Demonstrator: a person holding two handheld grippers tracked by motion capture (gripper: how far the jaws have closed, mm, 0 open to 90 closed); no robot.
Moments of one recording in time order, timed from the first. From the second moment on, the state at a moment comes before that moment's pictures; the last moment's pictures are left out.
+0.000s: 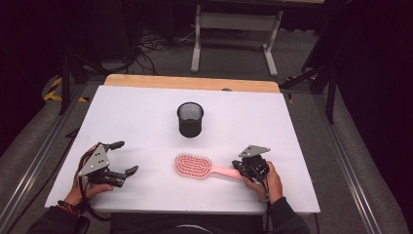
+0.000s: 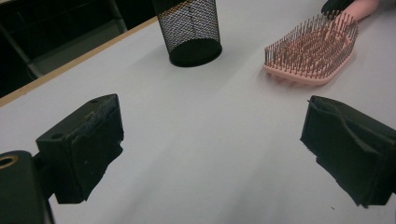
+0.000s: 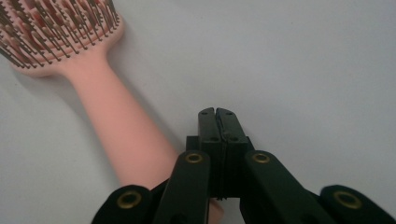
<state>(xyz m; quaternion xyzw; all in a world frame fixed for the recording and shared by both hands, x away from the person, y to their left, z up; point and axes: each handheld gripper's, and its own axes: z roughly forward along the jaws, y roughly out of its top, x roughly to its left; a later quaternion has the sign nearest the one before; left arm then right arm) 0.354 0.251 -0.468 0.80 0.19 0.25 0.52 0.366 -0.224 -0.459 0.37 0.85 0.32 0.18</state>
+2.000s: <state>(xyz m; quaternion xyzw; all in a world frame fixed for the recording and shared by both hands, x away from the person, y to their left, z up) 0.354 0.248 -0.468 0.81 0.18 0.24 0.51 0.341 -0.222 -0.454 0.34 0.86 0.33 0.18</state>
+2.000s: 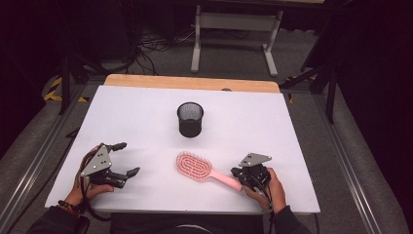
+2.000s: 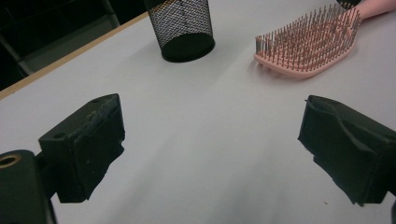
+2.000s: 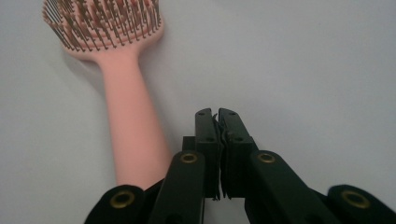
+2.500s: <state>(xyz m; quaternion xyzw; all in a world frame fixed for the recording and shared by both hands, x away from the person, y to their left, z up) 0.355 0.247 -0.469 0.80 0.19 0.24 0.52 0.349 -0.226 -0.428 0.33 0.84 0.37 0.21</state>
